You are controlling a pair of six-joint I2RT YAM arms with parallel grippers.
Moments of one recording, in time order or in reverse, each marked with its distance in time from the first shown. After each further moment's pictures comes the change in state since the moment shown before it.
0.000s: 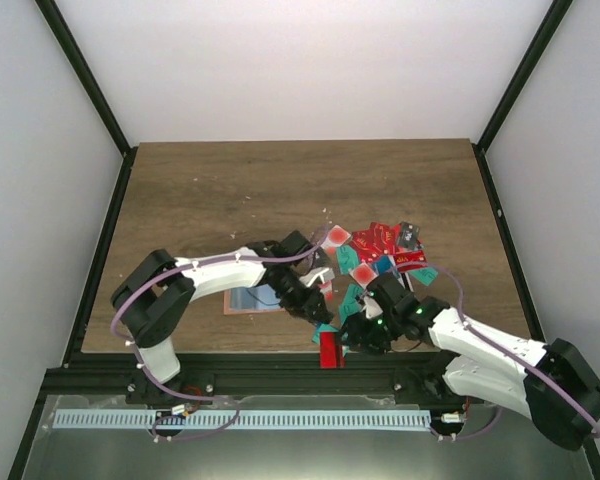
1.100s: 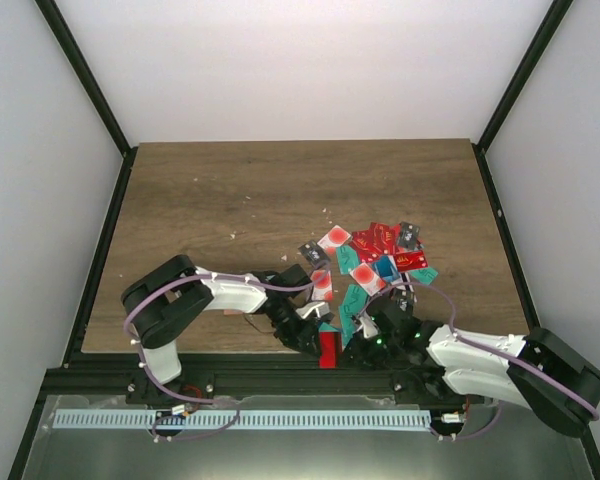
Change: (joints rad) left arm -0.097 0.017 -0.269 0.223 0.053 -0.083; right arm 0.124 0.057 -0.261 0.436 -0.077 0.116
